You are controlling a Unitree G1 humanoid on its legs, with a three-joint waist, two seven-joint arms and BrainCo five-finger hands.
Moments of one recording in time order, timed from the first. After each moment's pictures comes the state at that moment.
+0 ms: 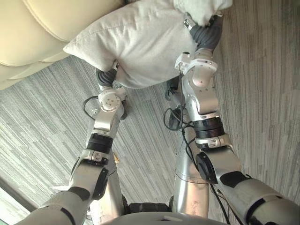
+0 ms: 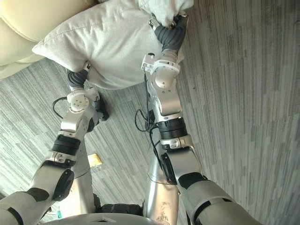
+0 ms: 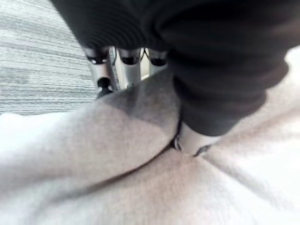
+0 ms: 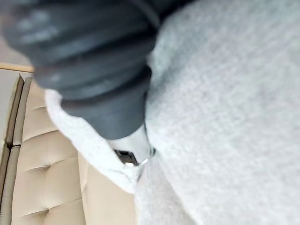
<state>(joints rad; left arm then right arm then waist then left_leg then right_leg) -0.70 0.03 -0.05 0.32 -0.23 0.03 0.59 -0.89 -0.09 0.02 0.17 0.16 -0.05 -0.51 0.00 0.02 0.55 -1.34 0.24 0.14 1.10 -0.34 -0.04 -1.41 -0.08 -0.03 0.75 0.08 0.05</state>
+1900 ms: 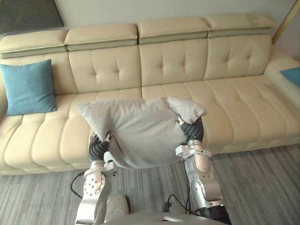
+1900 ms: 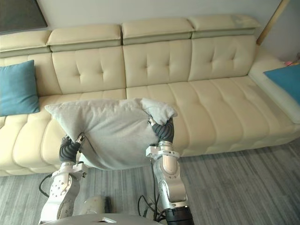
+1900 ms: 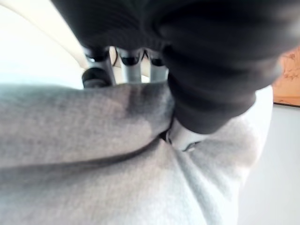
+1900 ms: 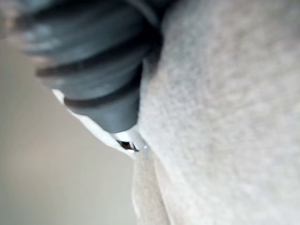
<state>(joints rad) 0.30 -0.02 -0.13 -0.26 -0.23 0.00 0.31 0.06 -0.01 0.14 -0.22 0.19 -0.09 -0.23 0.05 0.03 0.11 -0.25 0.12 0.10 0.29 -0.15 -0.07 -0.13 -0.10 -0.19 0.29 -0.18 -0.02</state>
